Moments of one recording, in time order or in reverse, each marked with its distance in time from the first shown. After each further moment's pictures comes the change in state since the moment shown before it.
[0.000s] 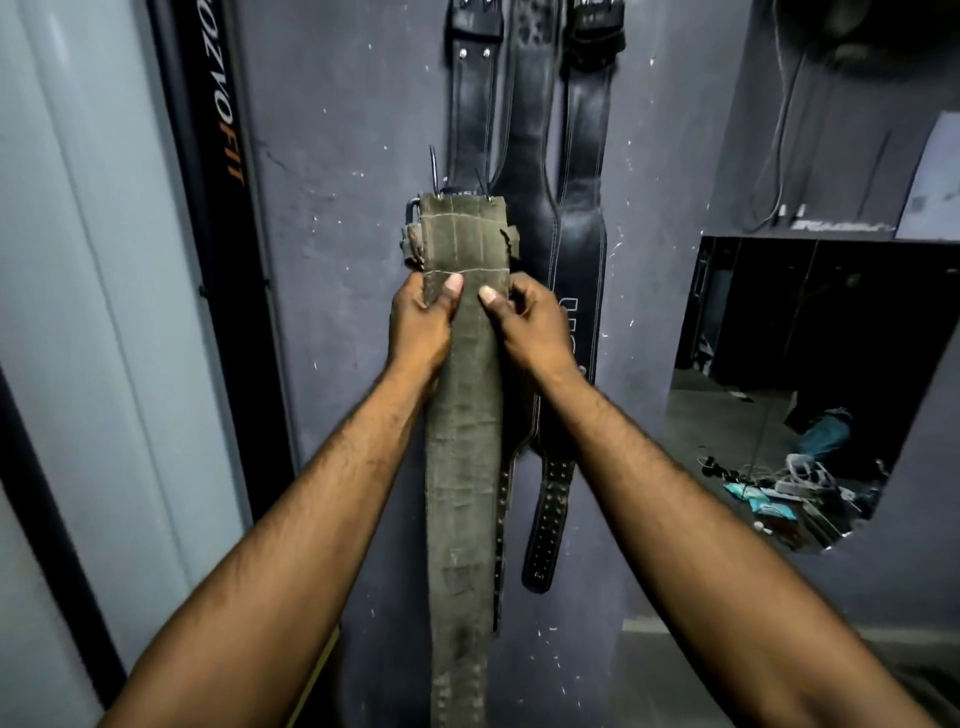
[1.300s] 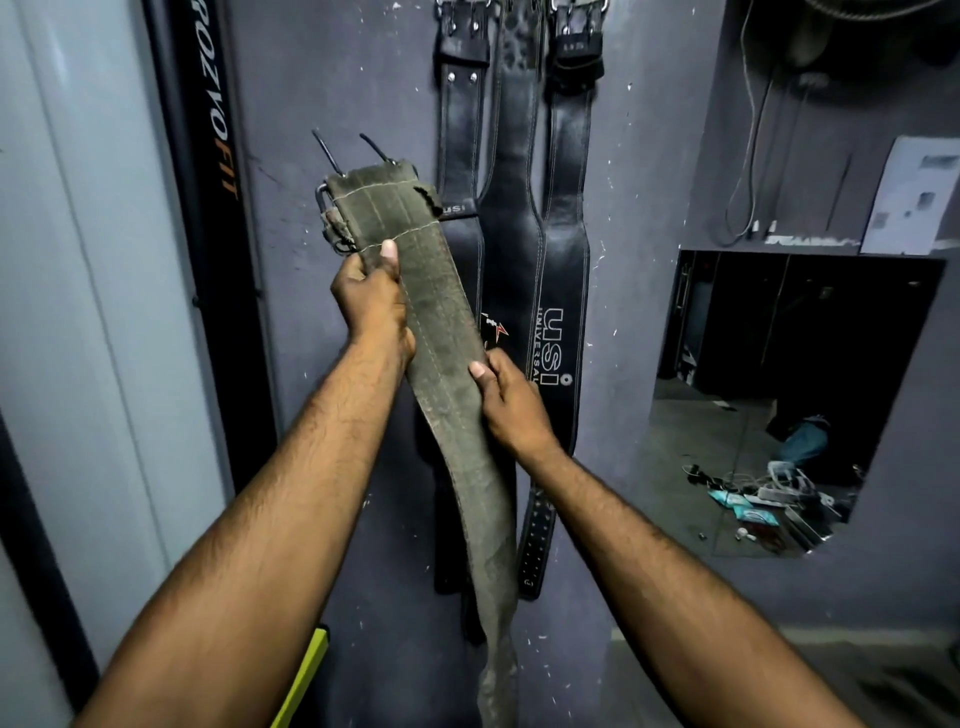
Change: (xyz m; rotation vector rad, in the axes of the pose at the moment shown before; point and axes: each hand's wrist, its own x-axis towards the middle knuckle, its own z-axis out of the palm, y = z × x) left_hand 0.036 0.031 -0.002 -0.430 0.335 -0.040; right_hand -0.066 0.033 0.006 -0.232 -0.152 0.048
